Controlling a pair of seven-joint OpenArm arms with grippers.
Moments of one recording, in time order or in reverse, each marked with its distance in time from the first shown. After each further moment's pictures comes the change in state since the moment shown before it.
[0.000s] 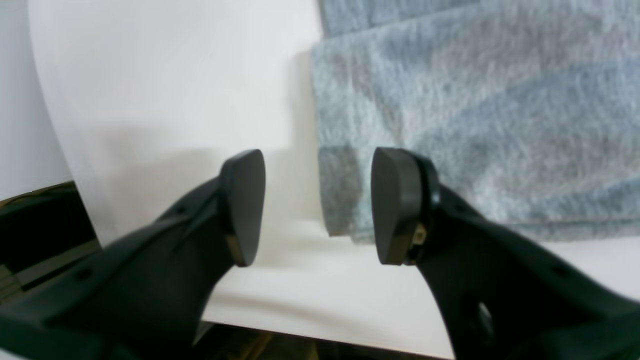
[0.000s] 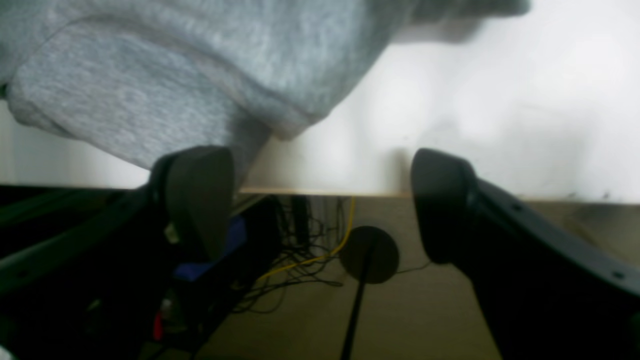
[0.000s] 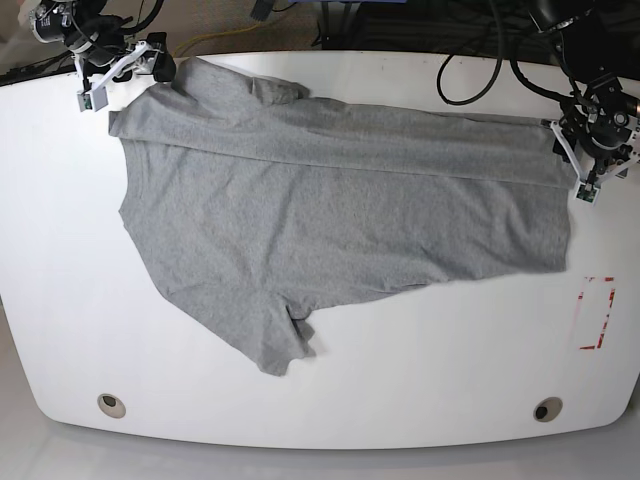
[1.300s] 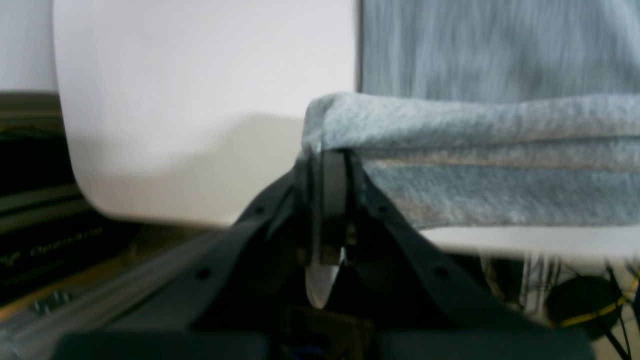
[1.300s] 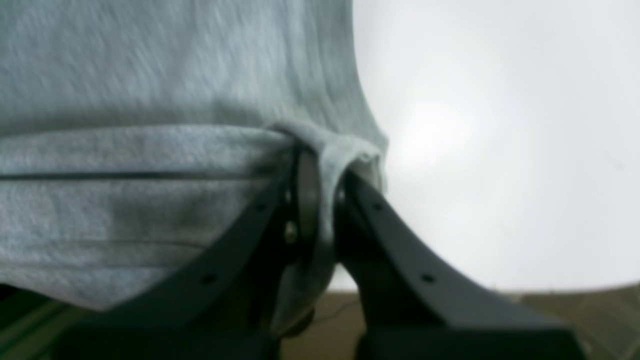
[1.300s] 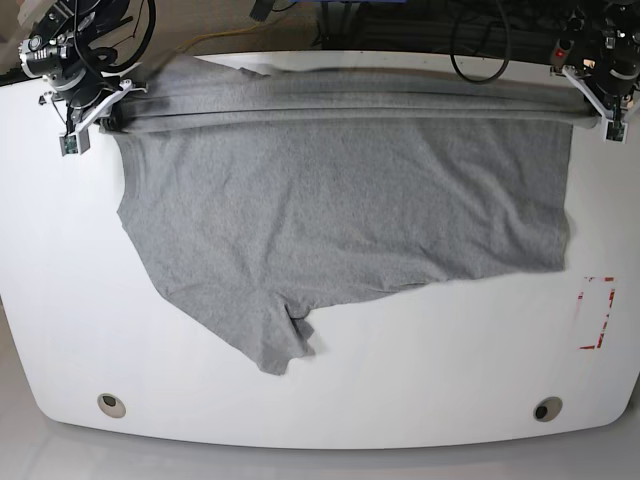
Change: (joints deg) left arm 12.6 6.4 -14.8 12.7 -12.3 -1.0 -0.2; right arm 10.8 1.0 1.2 4.7 -18.2 0.6 7.7
